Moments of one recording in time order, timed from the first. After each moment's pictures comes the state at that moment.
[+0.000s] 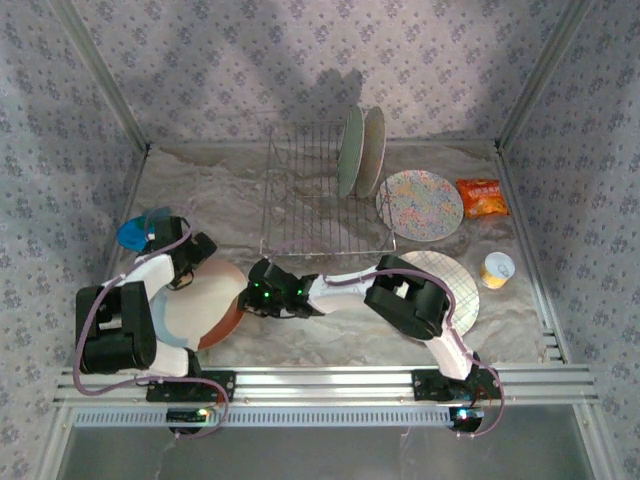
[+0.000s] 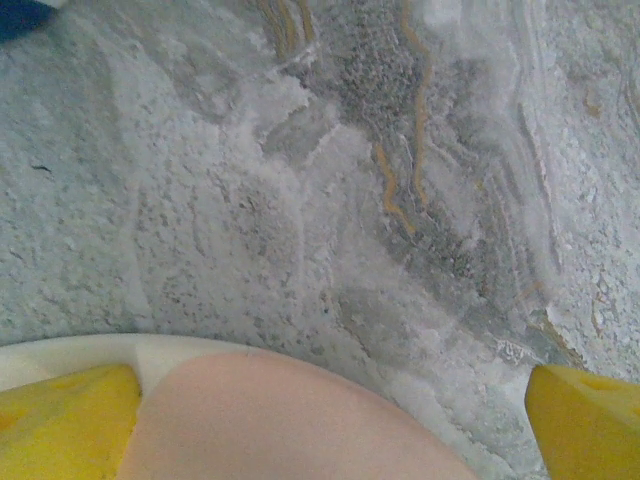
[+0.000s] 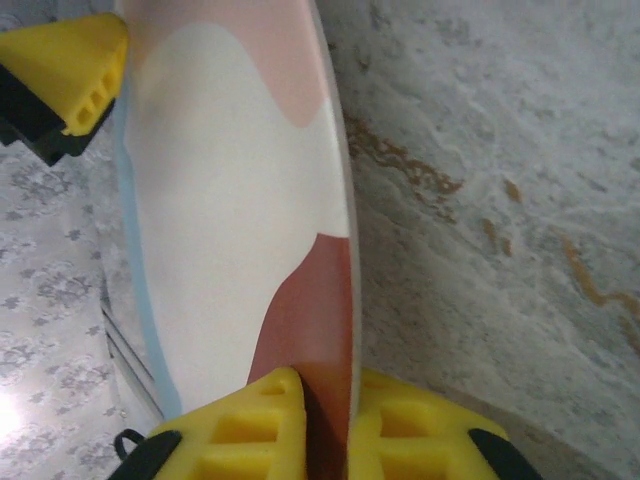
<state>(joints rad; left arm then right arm) 0.09 1.42 0.64 -0.24 0.00 -0.67 1.16 2.08 1.25 0.16 -0.18 1.28</state>
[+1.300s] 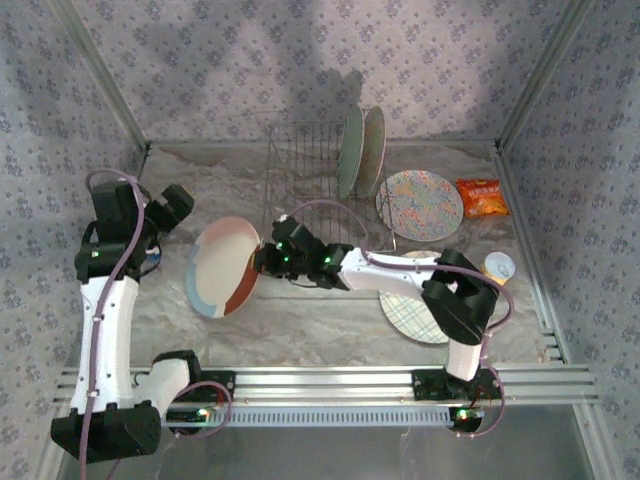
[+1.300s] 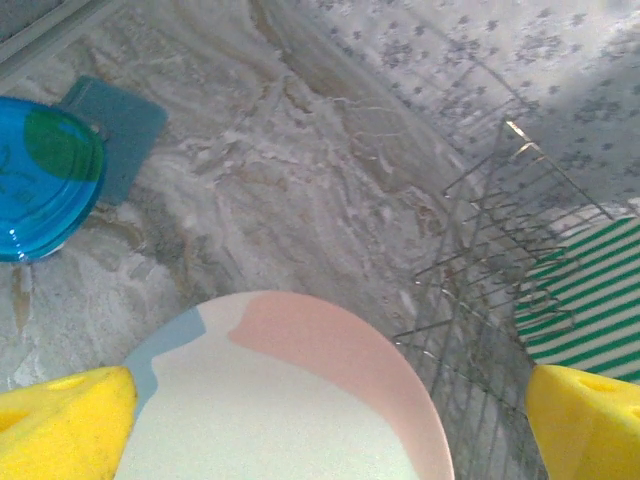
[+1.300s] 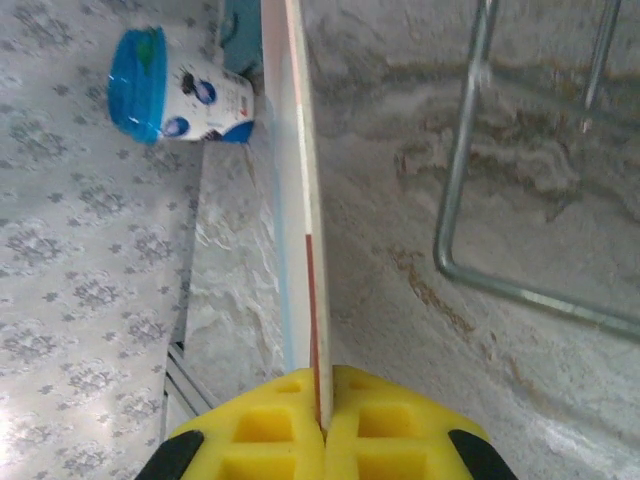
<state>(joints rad) 0.10 0.97 1.18 -0.83 0.11 -0.61 1.01 1.80 1.26 -0.02 -0.15 1.07</state>
